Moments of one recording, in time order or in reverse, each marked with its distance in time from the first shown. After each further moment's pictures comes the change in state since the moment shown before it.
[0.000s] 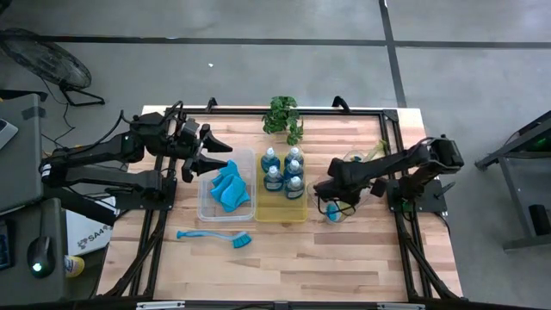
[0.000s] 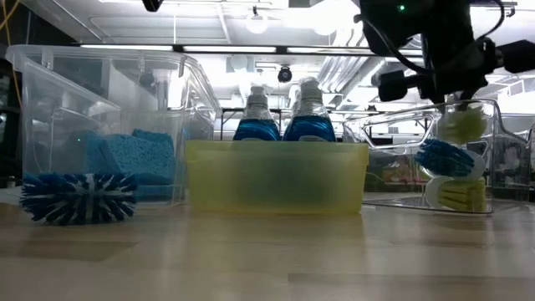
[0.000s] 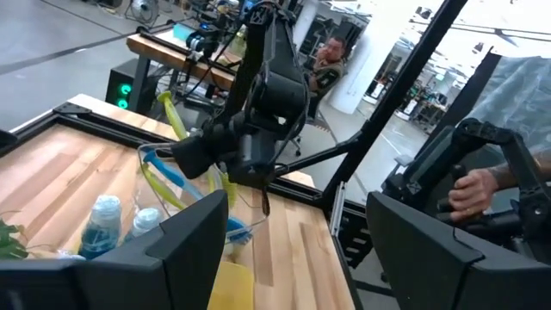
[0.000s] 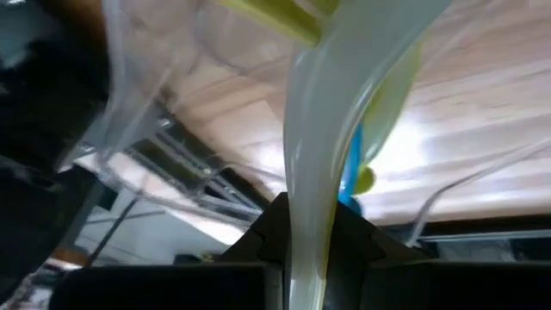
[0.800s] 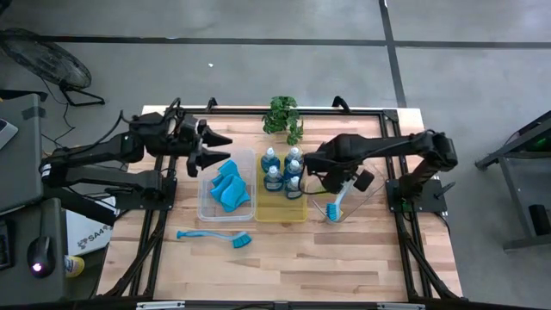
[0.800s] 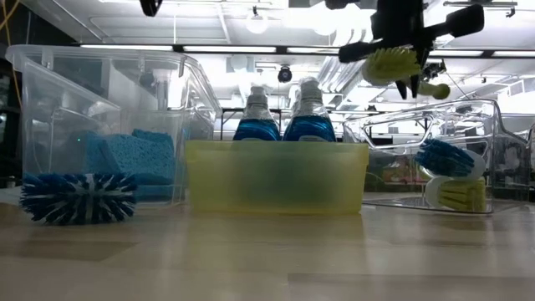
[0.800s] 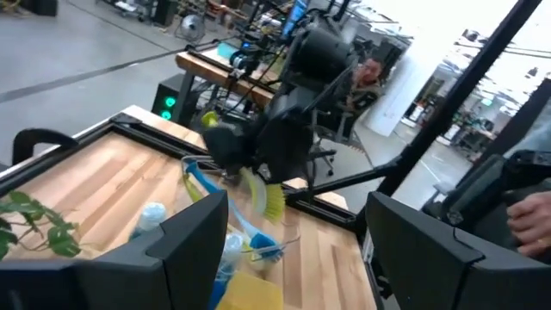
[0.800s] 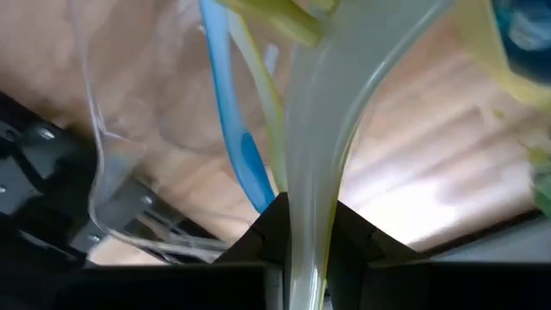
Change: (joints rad) left arm 0.000 -0.002 0.000 0.003 -0.142 -0.023; right arm -0.136 0.030 0.341 -0.017 -0.202 -0.015
